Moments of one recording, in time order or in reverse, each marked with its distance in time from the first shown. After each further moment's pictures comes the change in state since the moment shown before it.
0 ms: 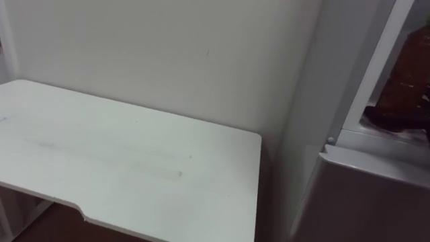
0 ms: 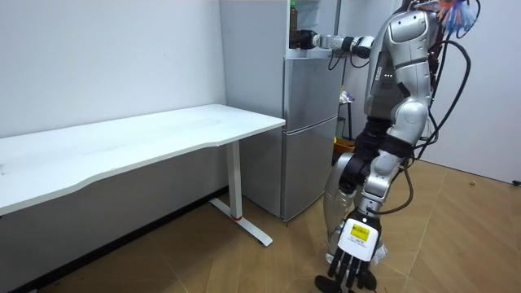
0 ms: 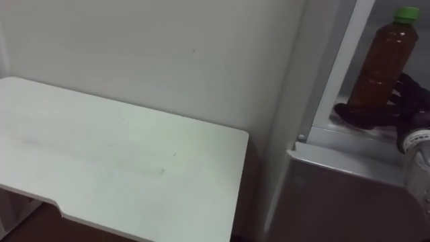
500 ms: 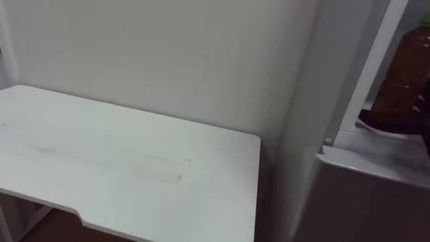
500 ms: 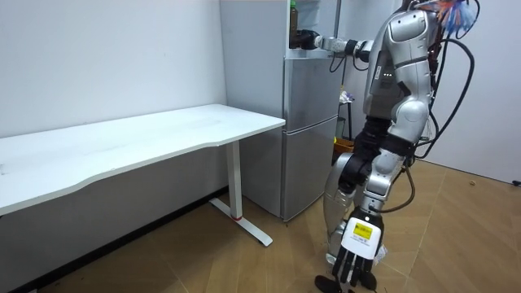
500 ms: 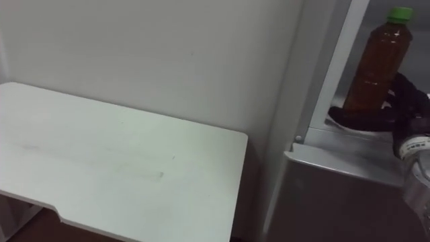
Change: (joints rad) left arm 0.018 -0.026 0.001 -0.001 -0.003 0.010 0.001; right arm 0.134 0.010 -0.083 -0.192 -0.069 0.003 -0.047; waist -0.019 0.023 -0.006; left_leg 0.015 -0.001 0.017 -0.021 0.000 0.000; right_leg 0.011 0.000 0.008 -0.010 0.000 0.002
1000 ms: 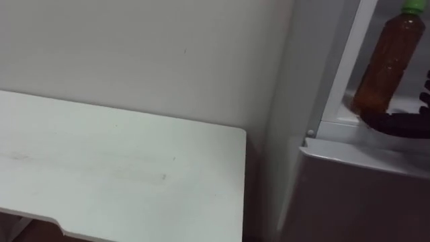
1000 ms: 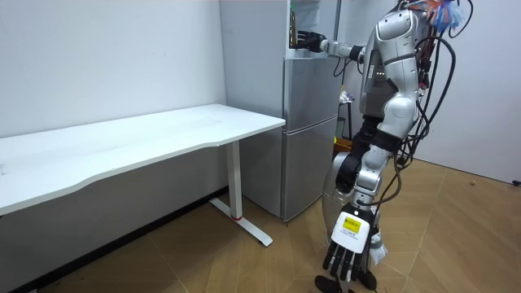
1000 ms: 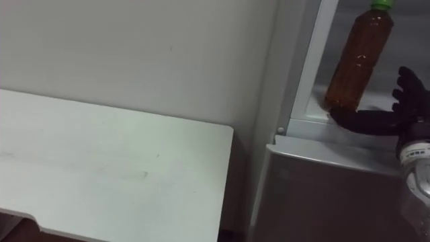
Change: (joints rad) left arm 0.001 -0.009 -0.005 0.004 -0.003 -0.002 0.011; right arm 0.113 0.027 -0.032 -0.181 -0.061 0.002 -0.105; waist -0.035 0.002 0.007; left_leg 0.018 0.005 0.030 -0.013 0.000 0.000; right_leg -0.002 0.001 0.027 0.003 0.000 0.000
